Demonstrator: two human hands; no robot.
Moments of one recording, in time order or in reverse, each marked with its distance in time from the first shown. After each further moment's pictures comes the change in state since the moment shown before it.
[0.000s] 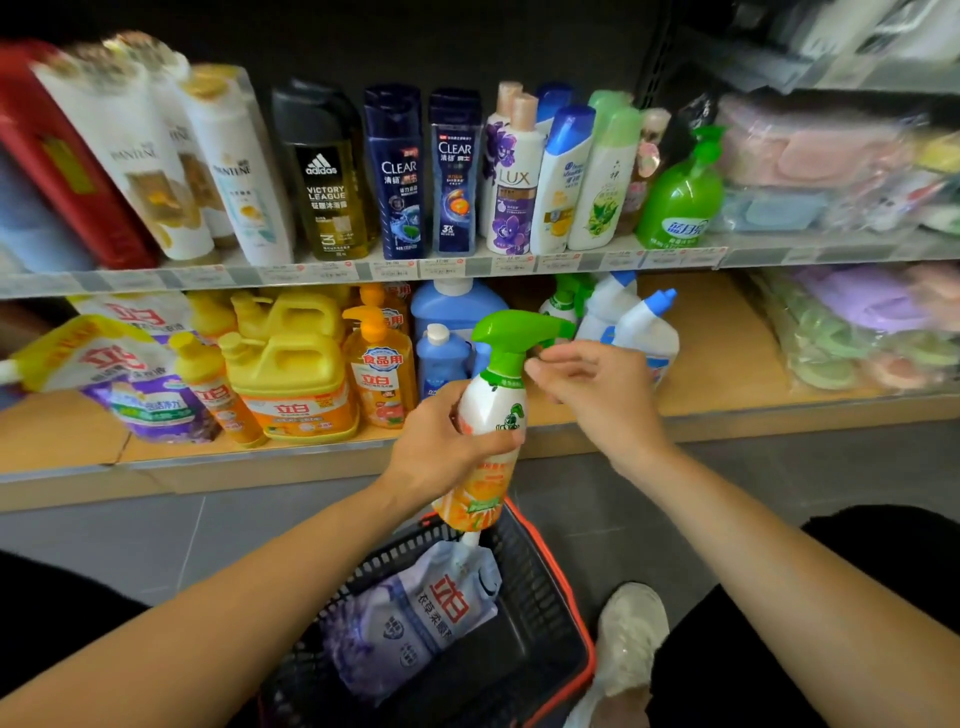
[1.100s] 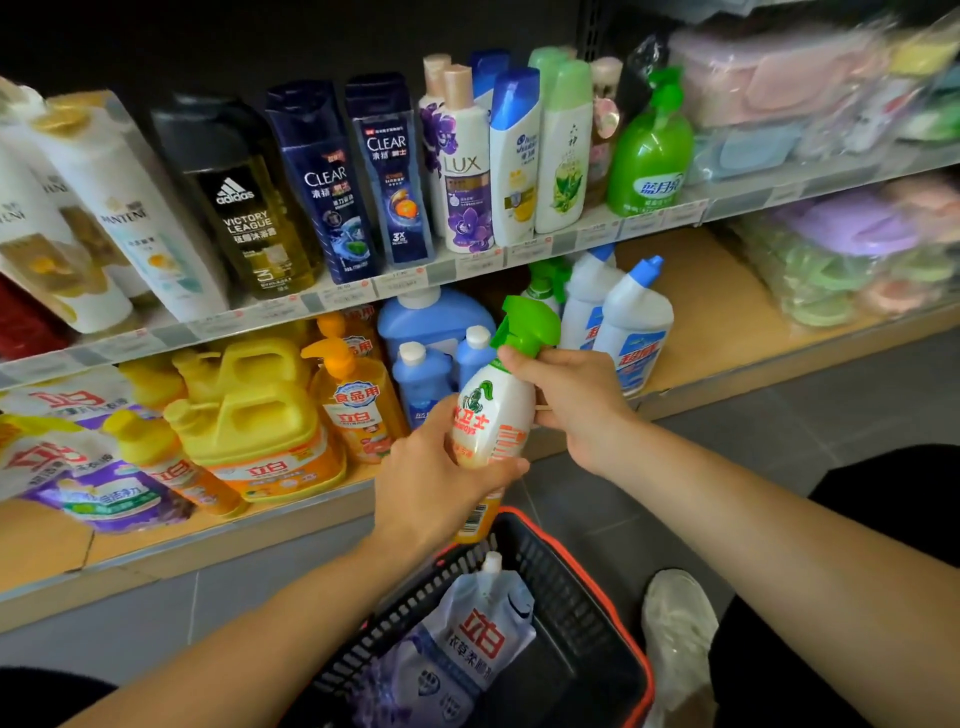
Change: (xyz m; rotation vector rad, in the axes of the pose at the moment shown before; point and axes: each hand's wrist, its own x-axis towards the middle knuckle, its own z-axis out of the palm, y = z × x) left_hand 0.015 -0.013 -0.006 0.376 0.029 0.122; right_hand 0.025 0.017 0.042 0.479 0.087 0.420
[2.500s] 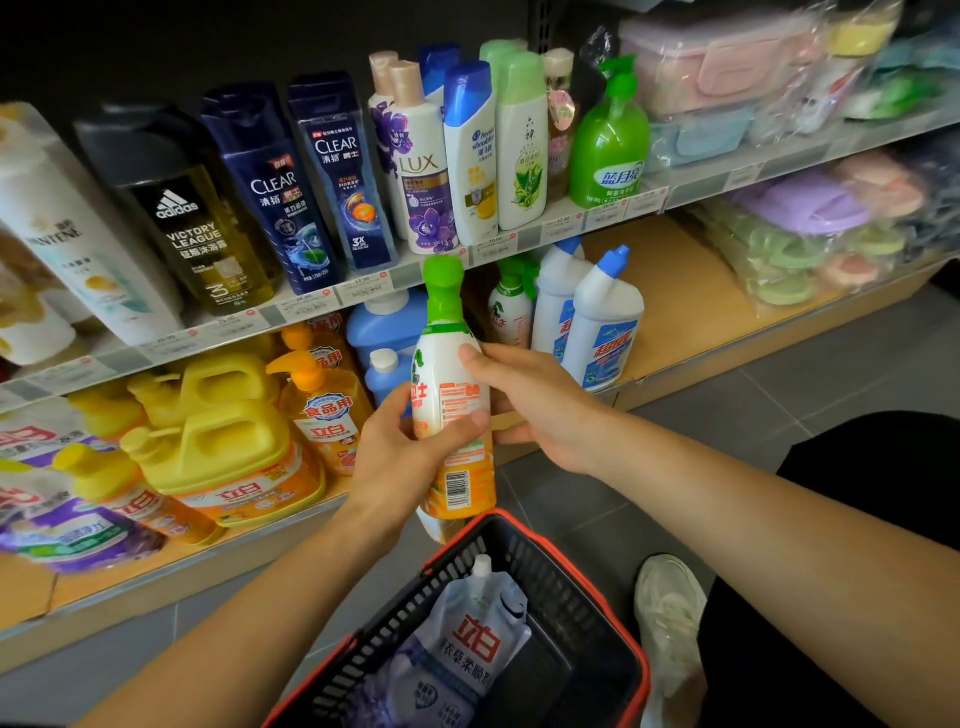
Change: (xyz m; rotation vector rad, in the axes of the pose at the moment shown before) left_hand 0.022 0.011 -0.009 -0.570 -0.117 -0.213; right_hand -0.005 -0.008 0.000 -0.148 -0.293 0.082
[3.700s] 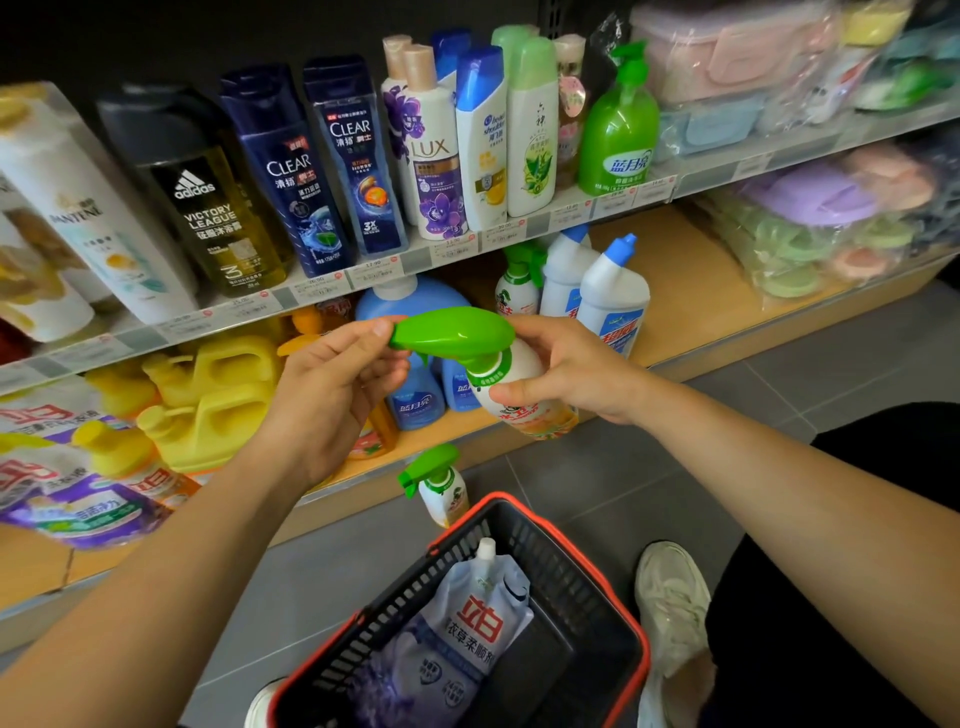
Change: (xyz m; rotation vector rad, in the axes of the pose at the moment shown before) left_hand 0.012 0.042 -0.052 -0.413 -0.072 0.072; right_hand 0.006 0.001 -0.040 -0.308 -0.228 -0.361
